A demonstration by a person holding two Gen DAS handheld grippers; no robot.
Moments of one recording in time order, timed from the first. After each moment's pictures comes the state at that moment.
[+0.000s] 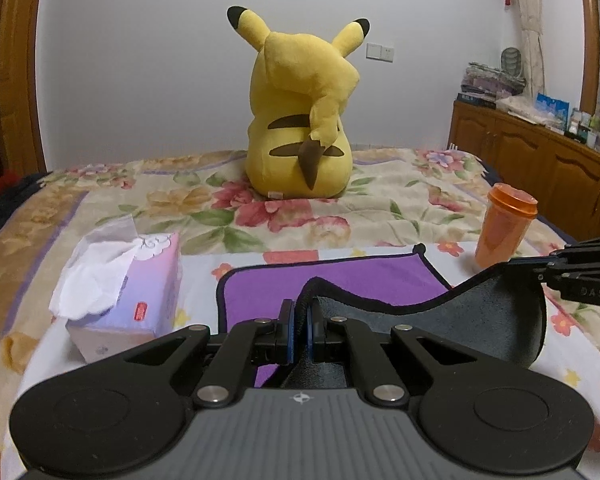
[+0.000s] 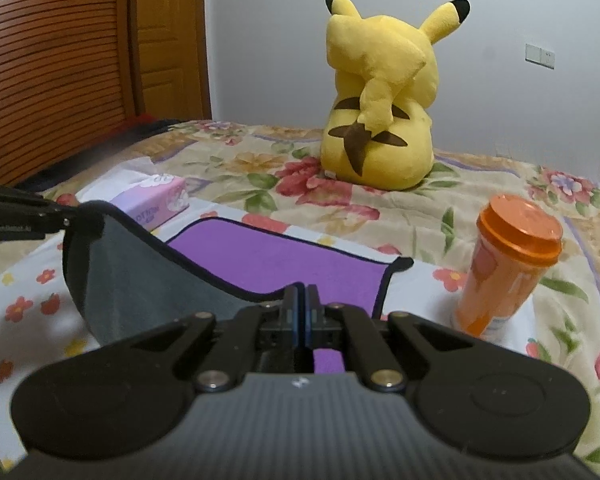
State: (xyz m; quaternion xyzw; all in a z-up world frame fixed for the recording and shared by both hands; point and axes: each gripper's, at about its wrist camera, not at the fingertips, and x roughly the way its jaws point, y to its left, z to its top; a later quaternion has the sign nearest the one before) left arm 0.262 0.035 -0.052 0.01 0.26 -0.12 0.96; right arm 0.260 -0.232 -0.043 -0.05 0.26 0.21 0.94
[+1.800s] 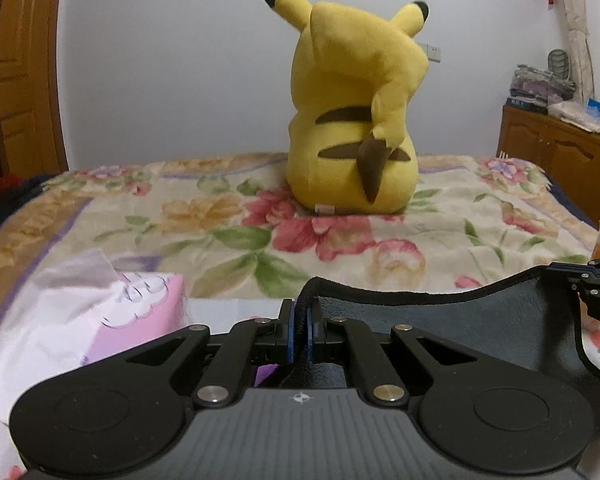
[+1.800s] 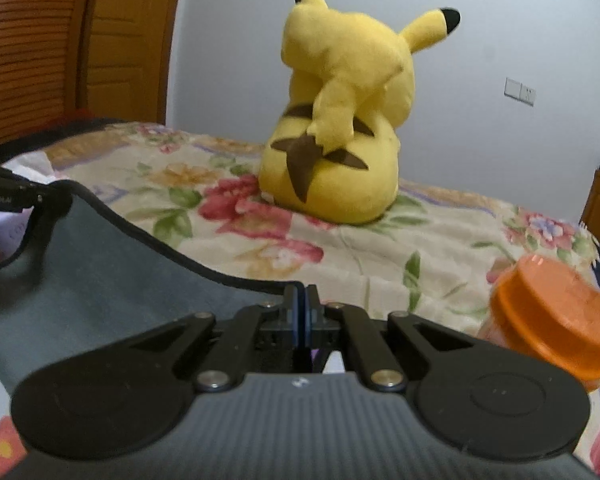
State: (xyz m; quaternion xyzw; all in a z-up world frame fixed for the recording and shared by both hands) left arm 0.394 0.037 -0.096 0.01 0.26 -0.06 0.96; right arm 0.363 -0.224 -0.087 -0.11 0.21 0.15 0.96
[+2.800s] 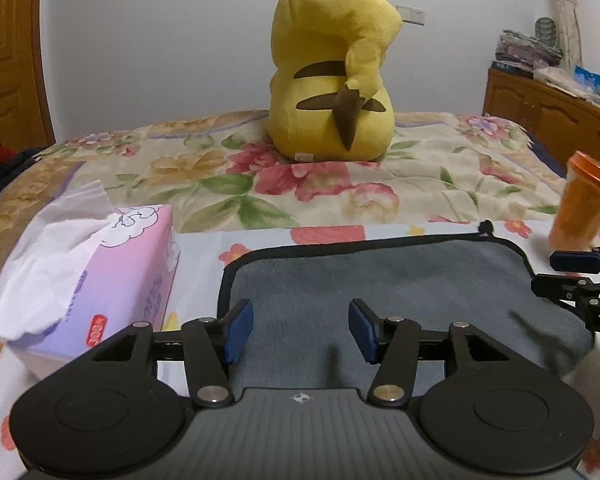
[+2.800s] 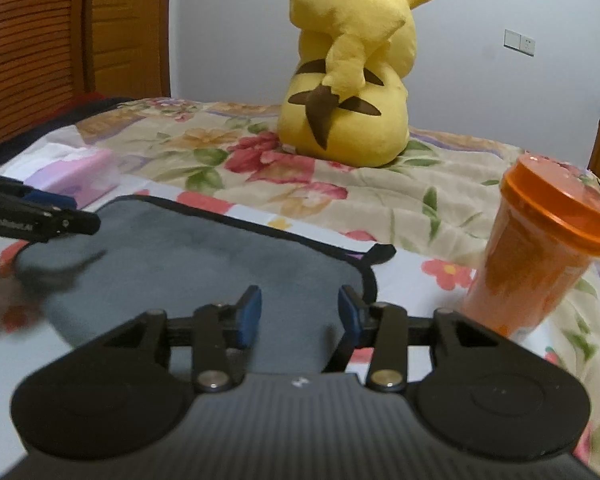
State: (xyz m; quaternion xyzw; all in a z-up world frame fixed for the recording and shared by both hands) left arm 0.348 0.029 -0.103 0.03 0.31 -0.08 0.95; right arm 0.312 -0.217 -0.093 -0.07 0.28 0.16 0.95
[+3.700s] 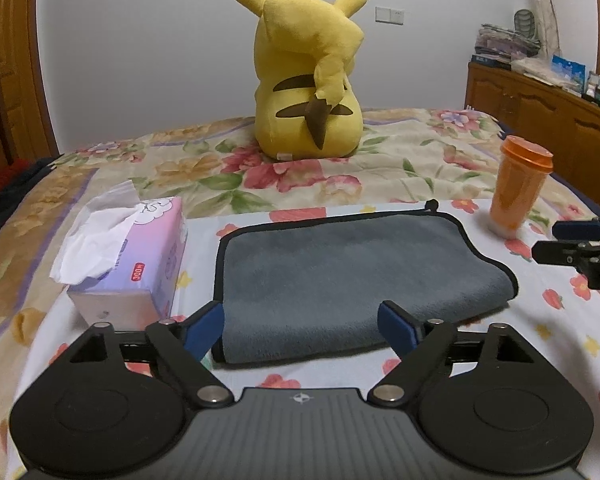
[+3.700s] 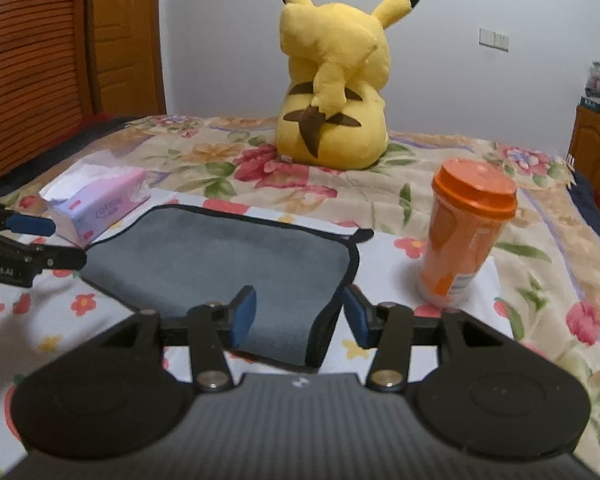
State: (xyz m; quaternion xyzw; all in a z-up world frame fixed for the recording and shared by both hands) left arm 0.256 0.017 -0.068 0.05 0.31 -0.09 0.95; right arm 0.237 -0.234 -0.053 -0.04 0.27 0.14 0.95
